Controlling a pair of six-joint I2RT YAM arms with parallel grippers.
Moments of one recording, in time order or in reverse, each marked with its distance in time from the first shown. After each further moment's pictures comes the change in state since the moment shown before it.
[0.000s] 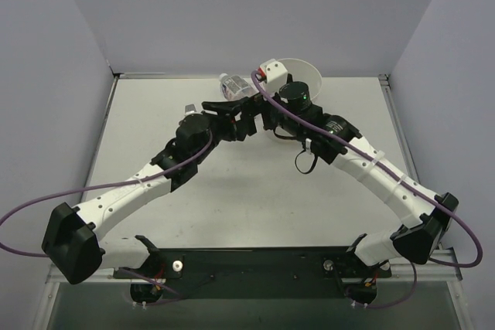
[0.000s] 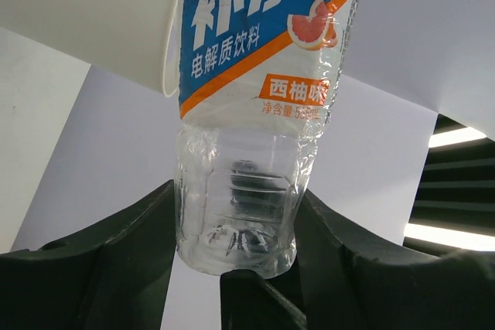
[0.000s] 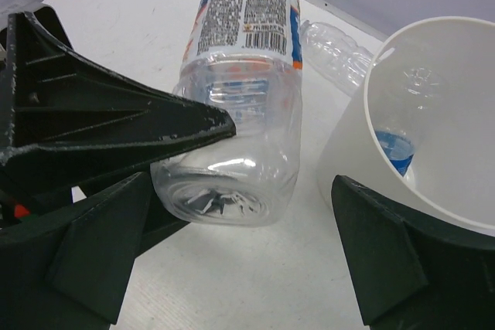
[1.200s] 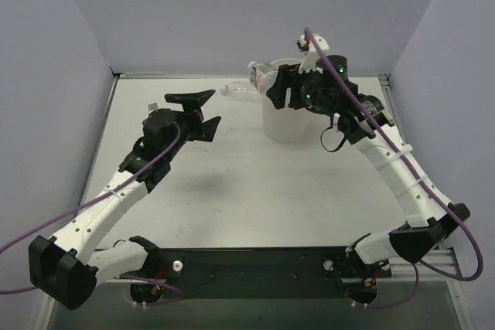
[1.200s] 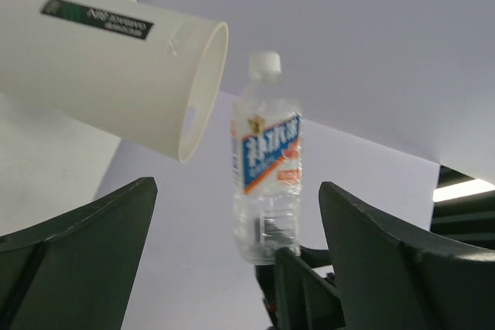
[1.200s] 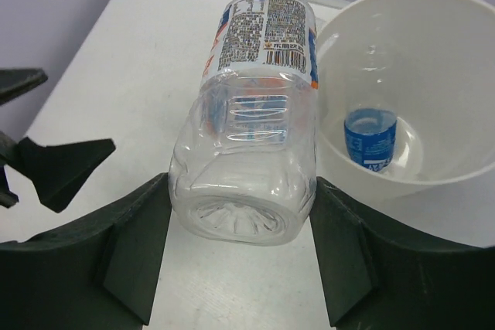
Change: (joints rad) left arm 0.180 -0.151 -0.023 -0.199 0.048 0.055; right arm -0.188 0.010 0.145 -0.158 -0.152 0.166
